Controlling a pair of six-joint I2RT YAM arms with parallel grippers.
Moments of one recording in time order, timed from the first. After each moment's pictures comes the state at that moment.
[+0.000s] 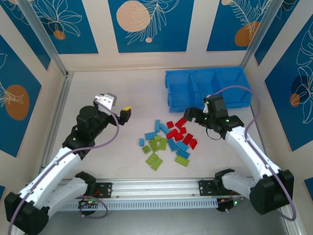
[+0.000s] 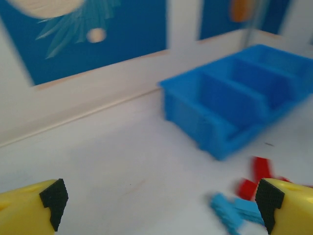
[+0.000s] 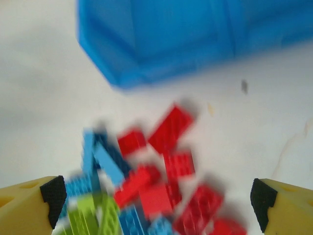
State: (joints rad) left arm -0.52 0.86 0.84 -0.23 0.08 0.05; right arm 0.32 1.15 0.92 -0.76 -0.13 0.54
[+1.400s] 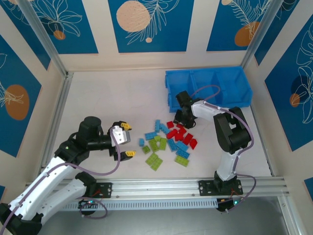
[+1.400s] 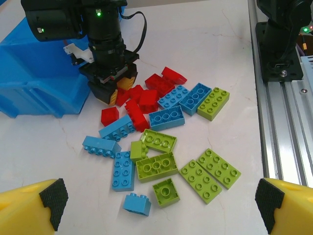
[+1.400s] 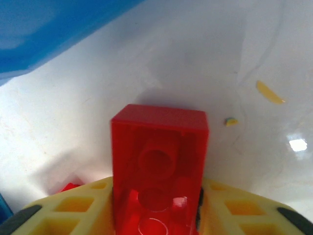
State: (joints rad) left arm -0.58 0.72 0.74 -0.60 0.59 0.58; right arm 0.42 1.84 1.16 -0.64 -0.05 0.81
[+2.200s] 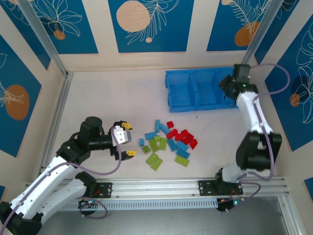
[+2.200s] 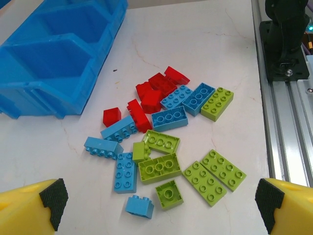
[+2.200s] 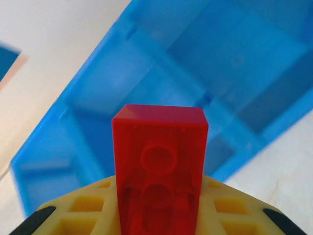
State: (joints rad) left arm -0.58 0.71 0.71 -0.55 0.58 0.58; right arm -0.18 1.69 1.49 -0.60 -0.03 0.71
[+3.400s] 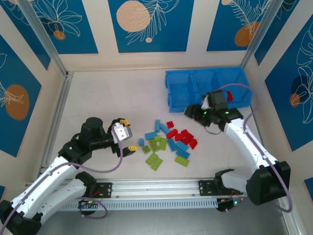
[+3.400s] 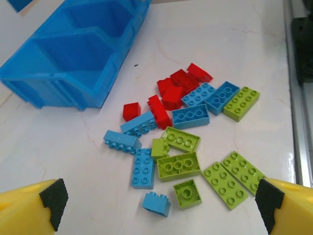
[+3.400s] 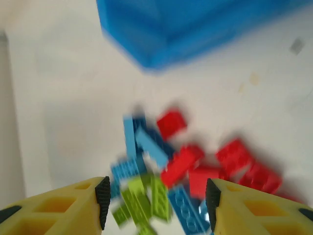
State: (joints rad) left arm -0.60 0.73 0.68 -0.46 0.44 0.47; right arm 0.30 1.18 0.96 -0.71 -0.31 0.69
